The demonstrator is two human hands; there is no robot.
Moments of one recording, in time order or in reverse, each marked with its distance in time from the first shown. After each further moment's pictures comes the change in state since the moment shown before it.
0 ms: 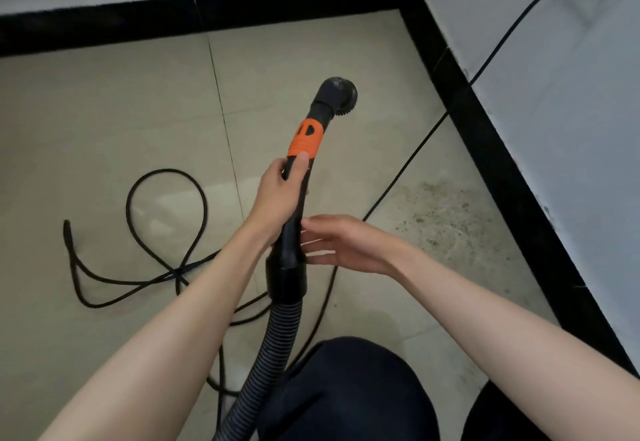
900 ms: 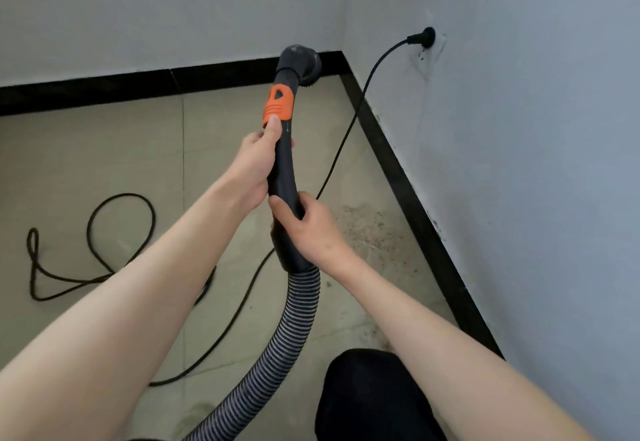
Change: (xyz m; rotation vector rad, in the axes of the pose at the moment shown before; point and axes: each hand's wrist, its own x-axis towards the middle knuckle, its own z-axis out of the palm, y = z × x) left_hand -0.108 0.140 0.138 -0.280 -0.003 -0.009; right_hand -0.163 0.009 -0.063 -0.467 0.495 -0.655
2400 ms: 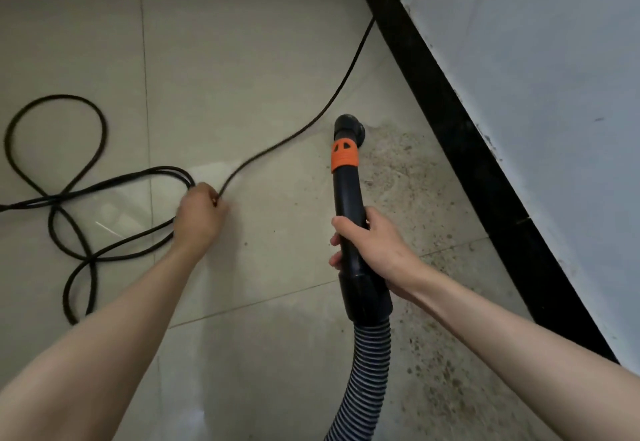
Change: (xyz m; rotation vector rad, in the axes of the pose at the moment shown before) left_hand 0.062 -0.305 -0.157 1.038 0.294 0.060; right_hand -0.050 0.174 0.026 0.184 -0.025 0.442
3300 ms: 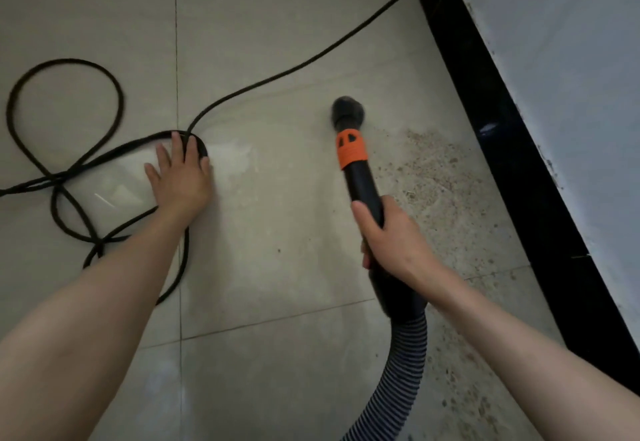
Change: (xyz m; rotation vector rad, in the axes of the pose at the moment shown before) left_hand 0.088 -0.064 -0.011 0.281 -0.087 -0.012; right_hand 0.050 -0.015 0.042 -0.550 0.120 -0.121
